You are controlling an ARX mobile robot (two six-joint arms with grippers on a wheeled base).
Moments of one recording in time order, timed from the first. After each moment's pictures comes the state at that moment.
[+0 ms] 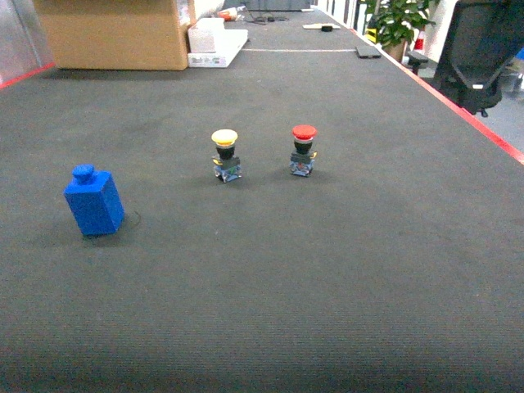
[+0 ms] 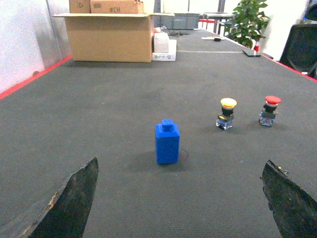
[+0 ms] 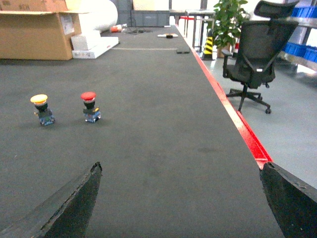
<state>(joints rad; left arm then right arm) 0.00 0.01 0.01 0.00 0.00 0.00 0.00 0.01 0.01 0.00 0.00 0.00</state>
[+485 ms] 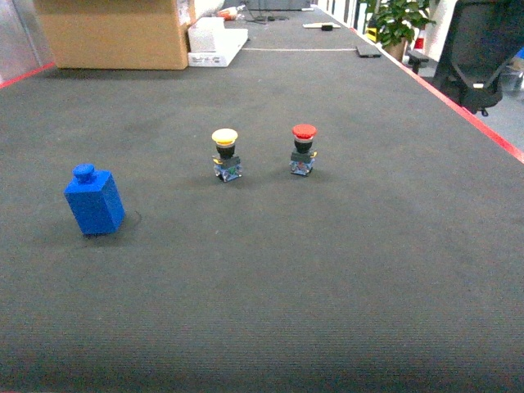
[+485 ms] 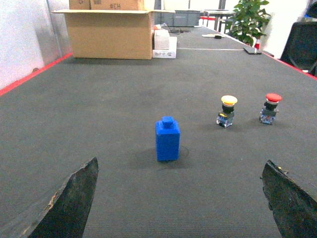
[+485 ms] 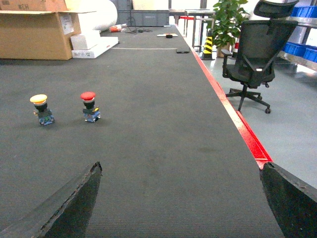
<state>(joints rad) 0.00 0.01 0.01 0.00 0.00 0.00 0.00 0.01 0.01 -0.01 0.00 0.00</state>
